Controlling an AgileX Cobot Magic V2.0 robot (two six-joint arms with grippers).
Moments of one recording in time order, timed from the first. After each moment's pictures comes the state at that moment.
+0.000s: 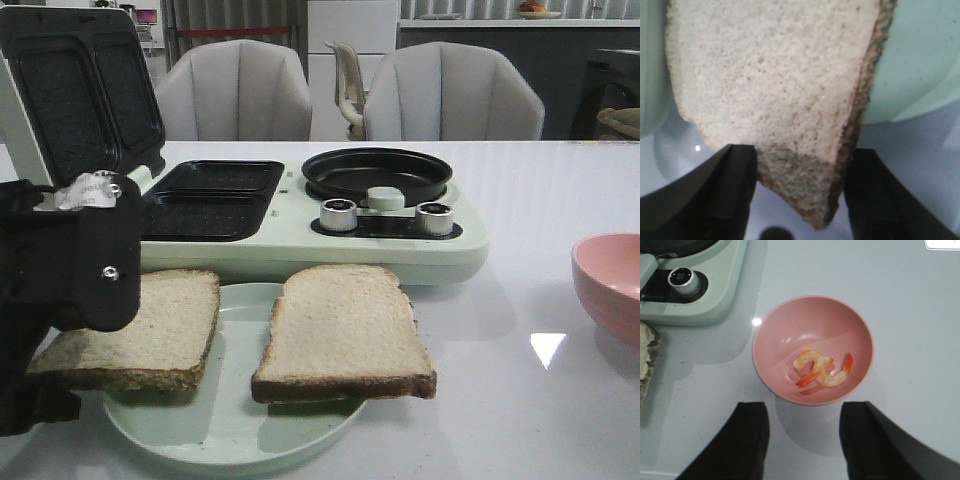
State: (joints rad) left arm -0.76 1.53 -0.52 1.44 0.38 -0.67; right arm -0.01 0.75 -0.59 0.06 0.63 0.02
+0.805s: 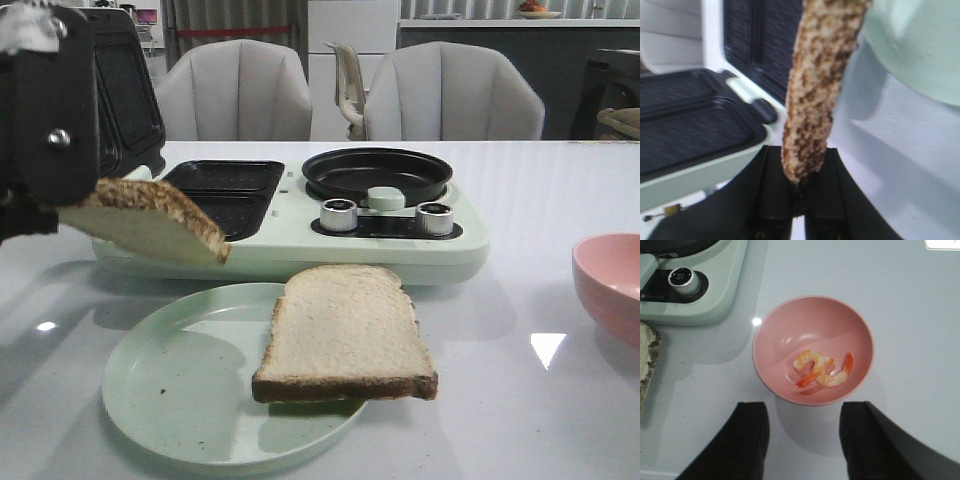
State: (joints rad) left arm -0.94 1.27 -0.52 1.56 0.73 -0.67; right arm -0.01 0.75 -0.59 0.06 0.63 0.02
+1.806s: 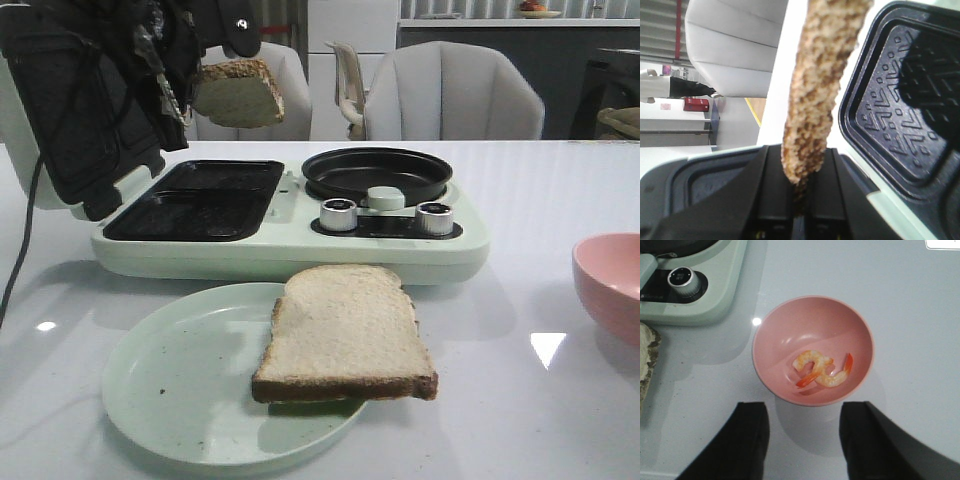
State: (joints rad) left arm -0.49 1.95 -1.39 1.68 0.45 -0.59; right arm -0.01 0.75 -0.59 0.06 0.63 0.02
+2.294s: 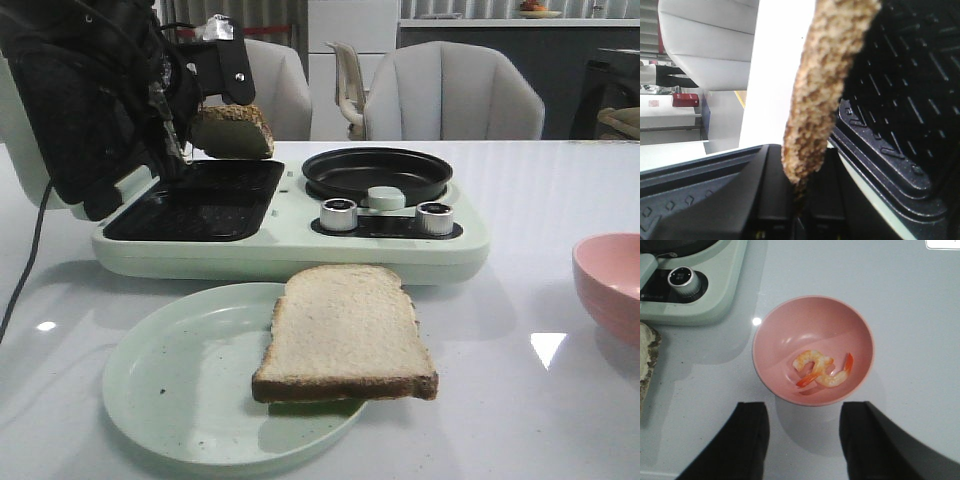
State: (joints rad) left arm -0.44 2.07 -1.47 1.68 0.42 -0.57; right arm -0.01 0.75 -0.59 0.06 0.63 0.02
